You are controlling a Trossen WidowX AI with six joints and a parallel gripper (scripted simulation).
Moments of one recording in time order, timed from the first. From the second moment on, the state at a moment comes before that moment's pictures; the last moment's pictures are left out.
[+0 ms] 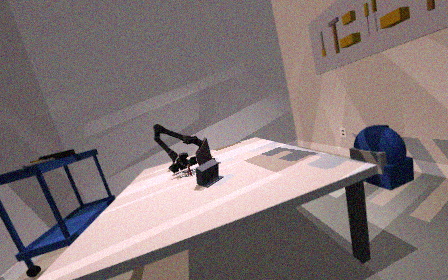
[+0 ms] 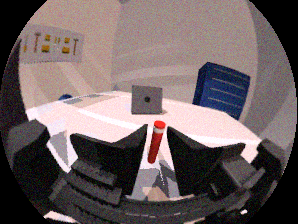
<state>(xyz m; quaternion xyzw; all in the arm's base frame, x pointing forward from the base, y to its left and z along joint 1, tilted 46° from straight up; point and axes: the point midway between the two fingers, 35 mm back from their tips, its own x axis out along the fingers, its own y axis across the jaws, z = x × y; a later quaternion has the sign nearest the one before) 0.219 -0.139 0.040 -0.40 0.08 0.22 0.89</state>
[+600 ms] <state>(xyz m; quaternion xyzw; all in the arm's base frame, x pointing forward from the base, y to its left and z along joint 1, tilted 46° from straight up) 0.219 -0.139 0.040 -0.40 0.08 0.22 0.89</state>
